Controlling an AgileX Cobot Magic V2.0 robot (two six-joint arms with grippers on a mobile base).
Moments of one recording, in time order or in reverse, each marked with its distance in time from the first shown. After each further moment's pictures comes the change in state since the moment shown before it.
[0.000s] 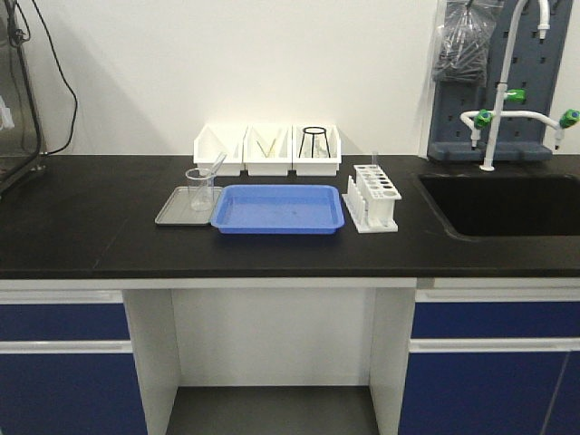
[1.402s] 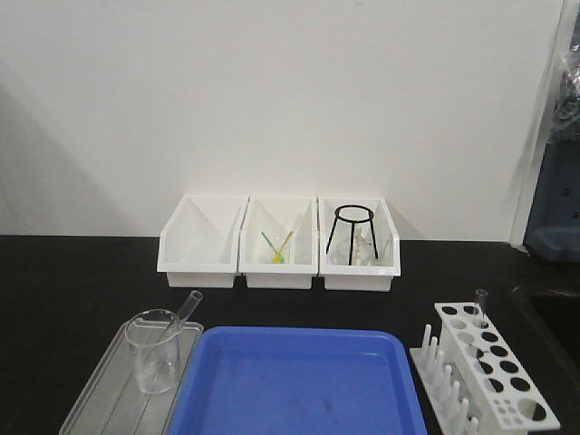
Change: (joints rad) left arm 0.000 0.000 0.000 0.000 0.000 0.000; right arm 0.000 0.000 0.000 0.000 0.002 0.000
